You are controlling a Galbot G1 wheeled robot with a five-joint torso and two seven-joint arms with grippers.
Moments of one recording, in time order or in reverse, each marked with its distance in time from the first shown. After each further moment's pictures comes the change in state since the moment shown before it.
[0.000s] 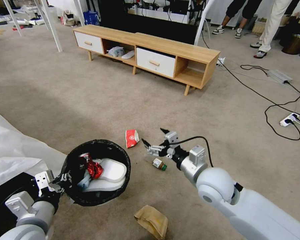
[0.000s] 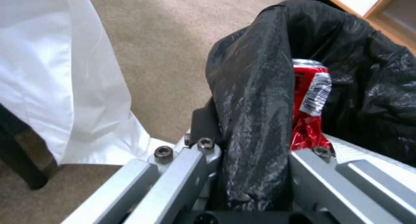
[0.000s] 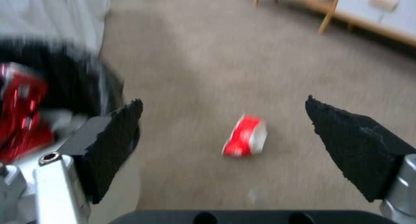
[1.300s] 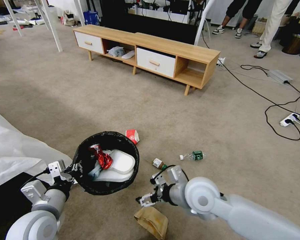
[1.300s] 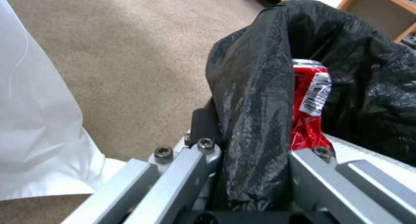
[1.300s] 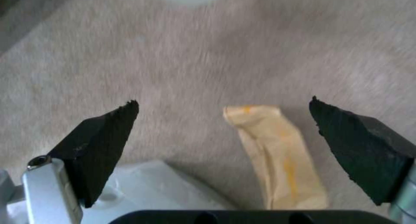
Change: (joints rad) left arm -0.105 0.015 0.073 0.063 0.011 -0.014 0.057; right arm 0.204 -0.013 -0.341 -0.044 0.828 -0.389 0.383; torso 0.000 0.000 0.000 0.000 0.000
